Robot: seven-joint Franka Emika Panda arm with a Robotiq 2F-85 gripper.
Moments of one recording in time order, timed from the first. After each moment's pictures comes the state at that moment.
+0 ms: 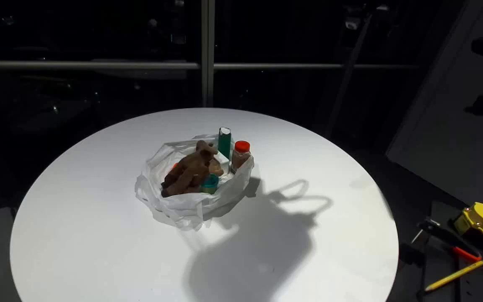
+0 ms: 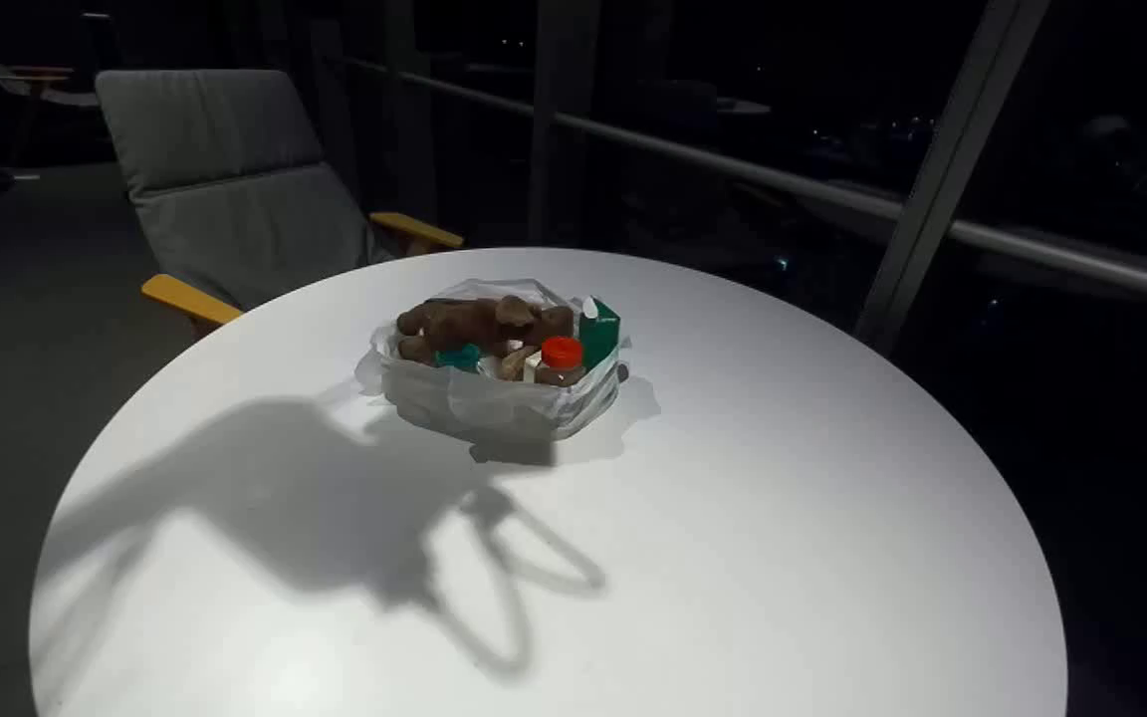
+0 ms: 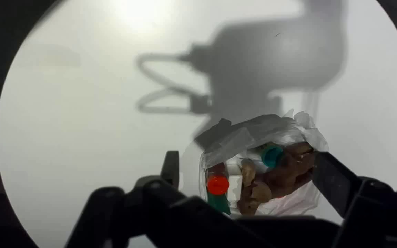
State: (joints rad) arm -0.01 -0.38 -0.01 -2.39 0.06 2.10 0.12
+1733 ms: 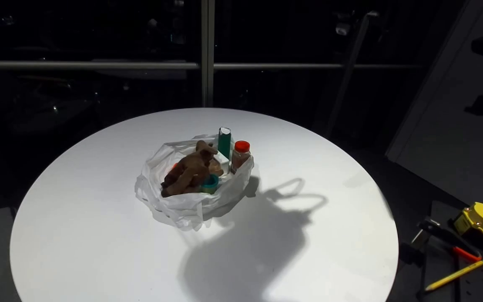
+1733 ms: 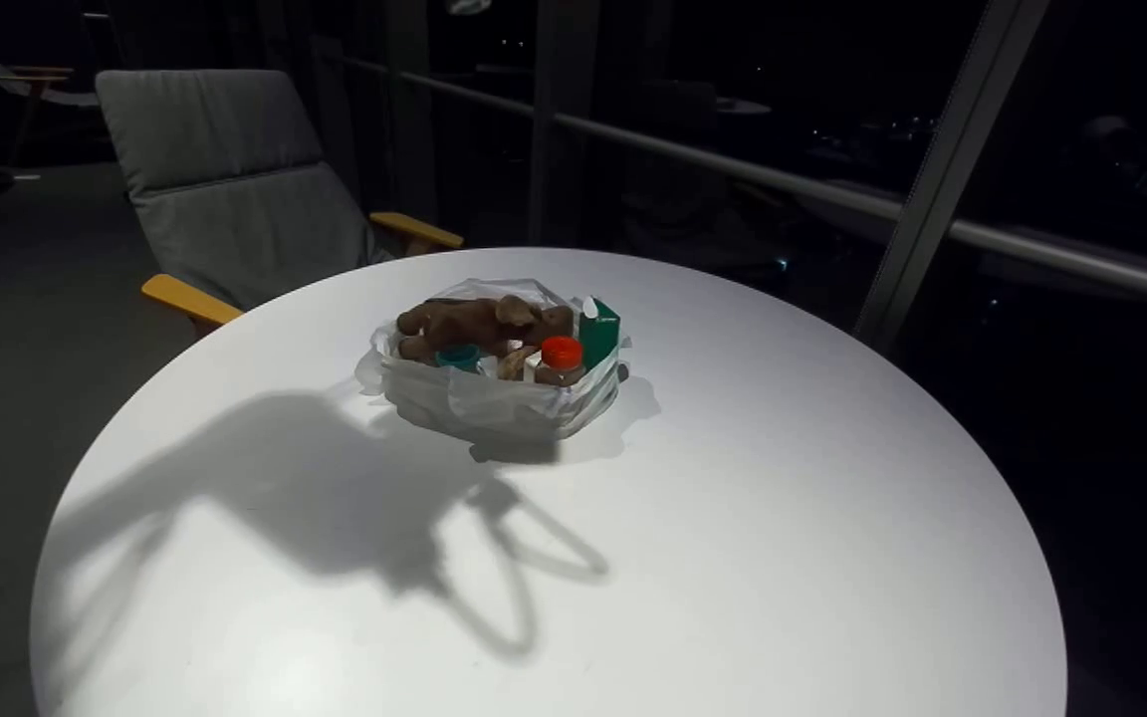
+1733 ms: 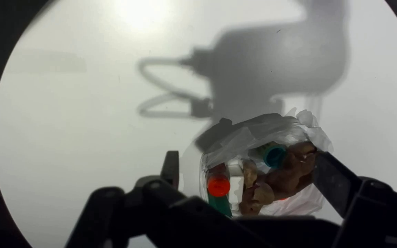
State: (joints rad) arm -0.01 -0.33 0.00 -2.37 0.06 2.12 0.13
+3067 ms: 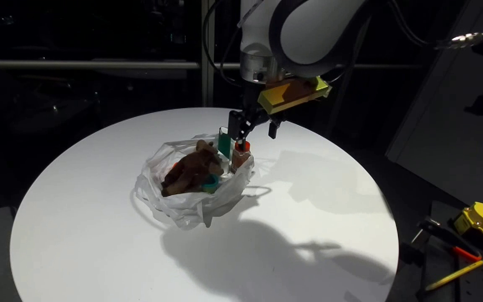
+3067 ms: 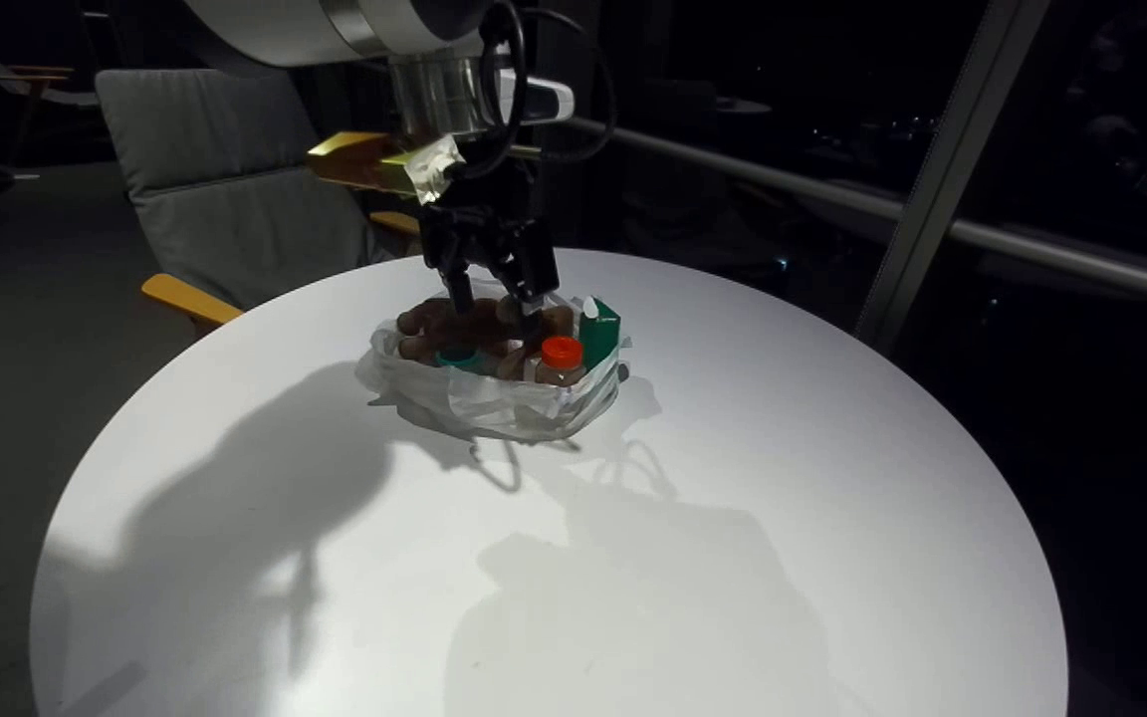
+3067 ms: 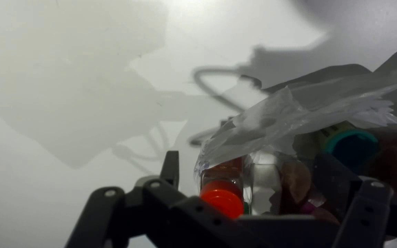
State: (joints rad) arm 0.12 0.42 -0.01 -2.02 -0.29 2.47 0.57
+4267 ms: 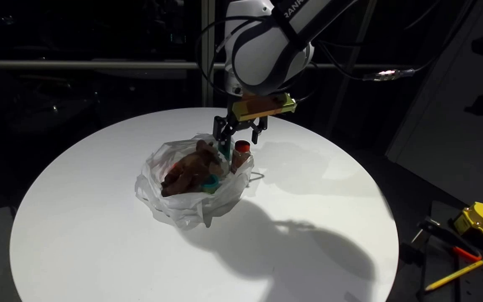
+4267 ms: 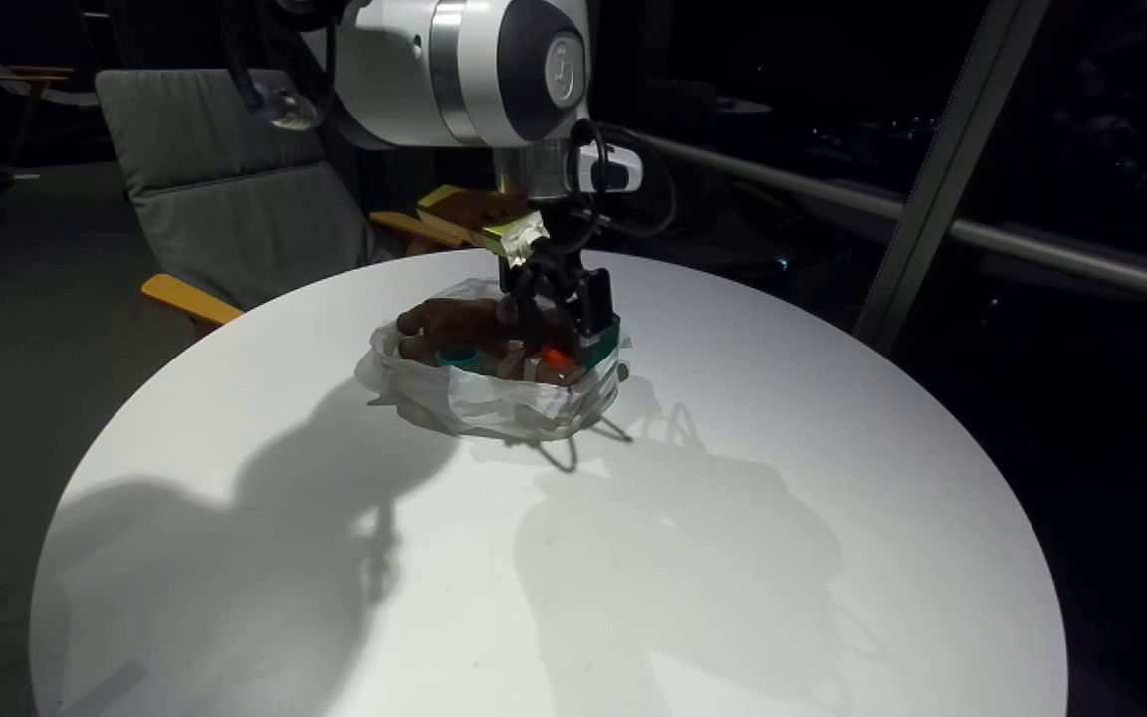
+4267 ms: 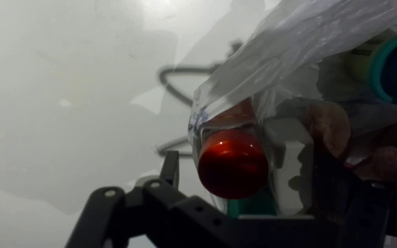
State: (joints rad) arm 0.12 0.69 -0.08 -1.73 -0.13 2.47 0.51
